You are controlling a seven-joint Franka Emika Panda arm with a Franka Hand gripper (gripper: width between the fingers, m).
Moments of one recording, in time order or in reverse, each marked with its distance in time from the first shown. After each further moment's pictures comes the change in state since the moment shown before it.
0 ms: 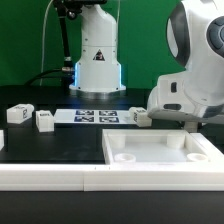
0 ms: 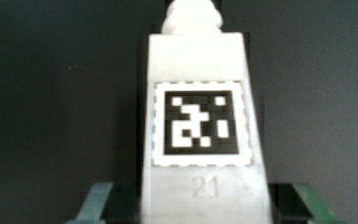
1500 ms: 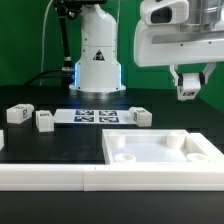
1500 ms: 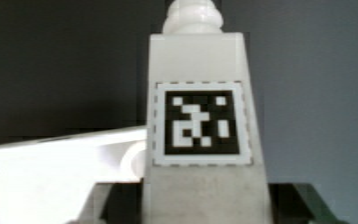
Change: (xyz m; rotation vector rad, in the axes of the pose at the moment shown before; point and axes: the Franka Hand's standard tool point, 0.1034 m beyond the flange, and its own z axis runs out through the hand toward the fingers) arm -0.006 0.027 -0.151 0.072 0.583 -0.113
